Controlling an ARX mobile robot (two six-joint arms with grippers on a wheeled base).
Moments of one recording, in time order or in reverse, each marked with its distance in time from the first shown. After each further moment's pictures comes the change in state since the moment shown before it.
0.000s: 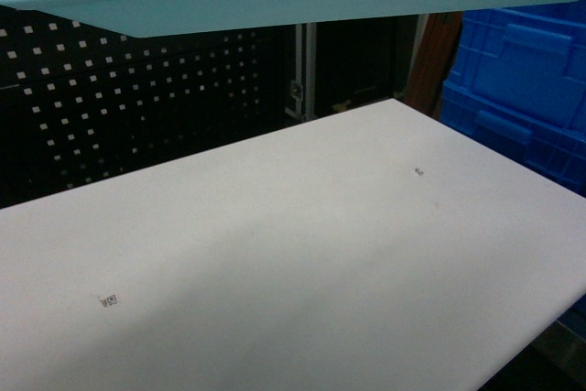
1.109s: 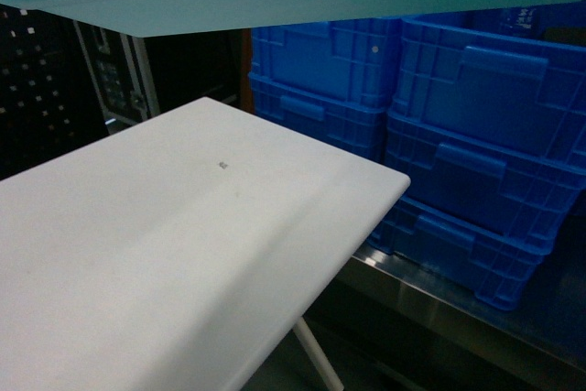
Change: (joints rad) left arm 0.000 0.000 0.000 0.000 0.000 0.000; right arm 0.000 0.000 0.000 0.000 0.000 0.000
